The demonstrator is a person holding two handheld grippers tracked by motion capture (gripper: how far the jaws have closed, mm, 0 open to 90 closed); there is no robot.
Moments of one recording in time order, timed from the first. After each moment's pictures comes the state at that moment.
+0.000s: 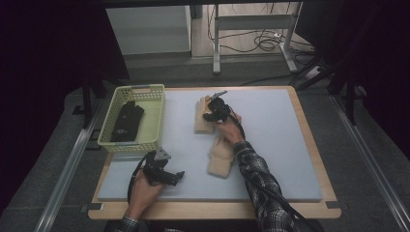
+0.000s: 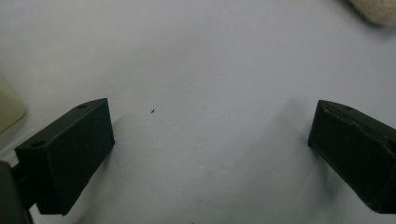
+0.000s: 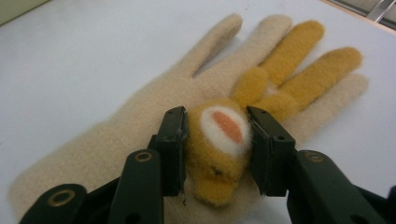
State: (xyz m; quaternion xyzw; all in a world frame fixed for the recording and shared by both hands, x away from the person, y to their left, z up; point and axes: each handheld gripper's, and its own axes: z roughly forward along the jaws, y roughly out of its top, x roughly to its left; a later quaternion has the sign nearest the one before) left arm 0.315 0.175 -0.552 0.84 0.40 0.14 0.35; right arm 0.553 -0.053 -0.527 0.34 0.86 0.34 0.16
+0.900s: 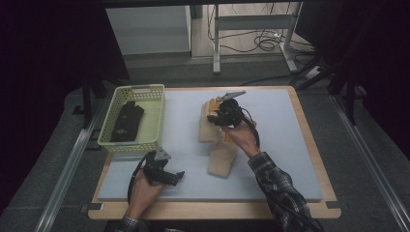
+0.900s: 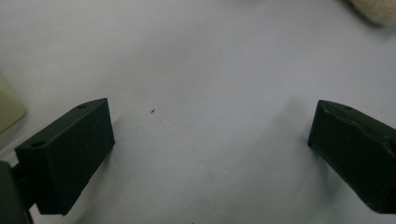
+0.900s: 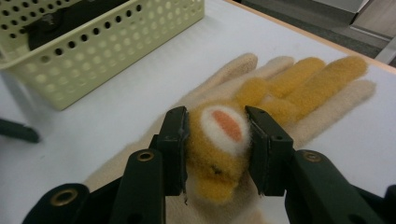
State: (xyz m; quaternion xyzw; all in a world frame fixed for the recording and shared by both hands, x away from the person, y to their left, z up) left arm 0.315 0.175 -0.552 0.84 0.40 0.14 0.35; right arm 0.468 -0.091 -0.448 0.32 0.84 0.41 0.13
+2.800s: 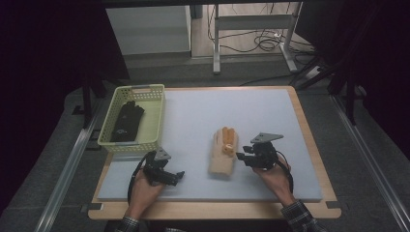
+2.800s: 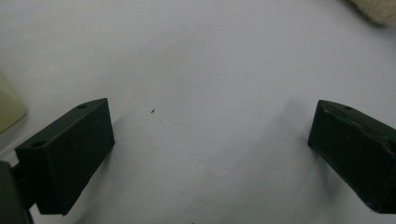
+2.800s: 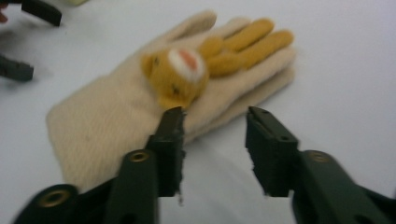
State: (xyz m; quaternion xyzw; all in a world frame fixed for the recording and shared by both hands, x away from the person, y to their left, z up) left arm 0.315 0.175 -0.552 0.84 0.40 0.14 0.35; right arm 0.358 -0.193 -0.499 0.35 0.84 0.40 0.13
